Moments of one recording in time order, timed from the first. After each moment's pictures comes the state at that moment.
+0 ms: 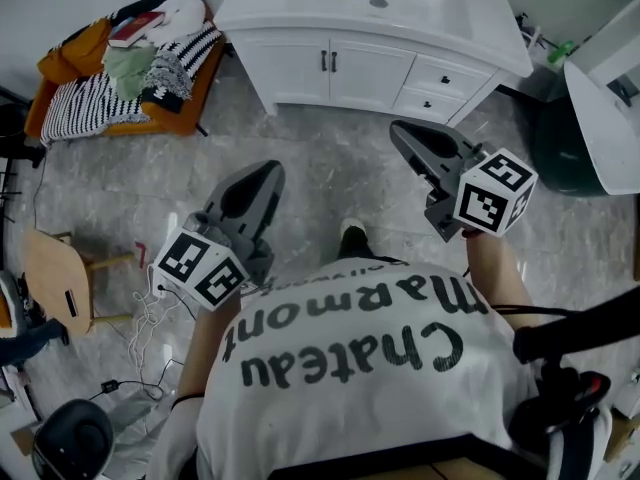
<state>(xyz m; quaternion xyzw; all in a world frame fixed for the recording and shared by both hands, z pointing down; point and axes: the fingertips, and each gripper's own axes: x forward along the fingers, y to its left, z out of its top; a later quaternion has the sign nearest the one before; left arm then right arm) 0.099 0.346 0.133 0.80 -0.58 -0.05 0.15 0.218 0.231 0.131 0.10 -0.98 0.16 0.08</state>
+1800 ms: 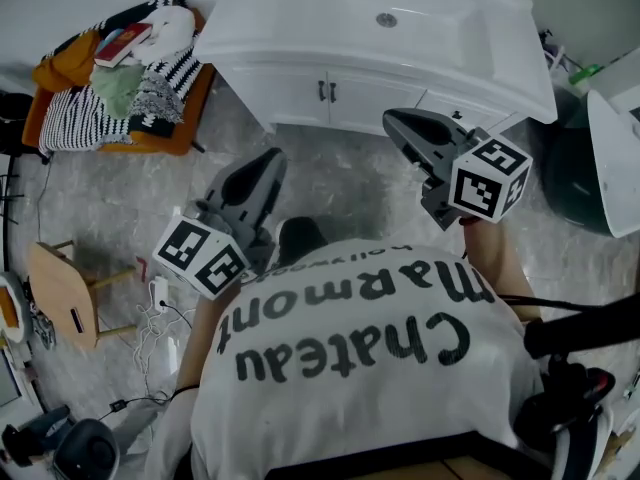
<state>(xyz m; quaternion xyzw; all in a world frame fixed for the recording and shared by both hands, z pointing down) 0.037 0.144 0.148 0.79 -0.59 -0.04 0.17 0.141 0.033 0.157 0.07 -0.98 0.19 0.10</state>
